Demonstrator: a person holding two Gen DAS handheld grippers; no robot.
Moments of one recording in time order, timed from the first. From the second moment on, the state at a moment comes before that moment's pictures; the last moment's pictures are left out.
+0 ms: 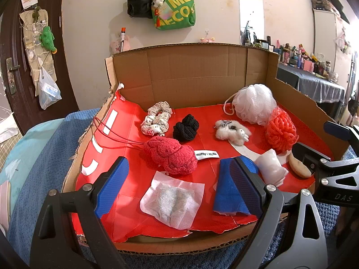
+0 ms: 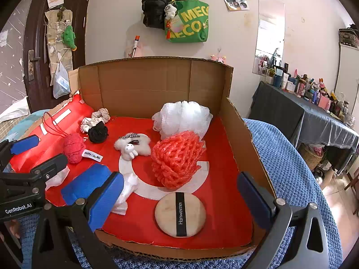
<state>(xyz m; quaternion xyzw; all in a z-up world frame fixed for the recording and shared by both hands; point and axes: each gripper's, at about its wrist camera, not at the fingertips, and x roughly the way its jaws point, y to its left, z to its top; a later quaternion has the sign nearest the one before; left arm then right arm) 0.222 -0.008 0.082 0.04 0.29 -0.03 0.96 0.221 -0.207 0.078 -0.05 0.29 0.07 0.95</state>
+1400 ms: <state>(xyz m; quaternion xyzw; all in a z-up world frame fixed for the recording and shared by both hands) 0.149 -0.001 0.126 0.00 0.26 -0.05 0.97 0.148 -0.208 0.124 -0.04 0.25 0.07 0.97</state>
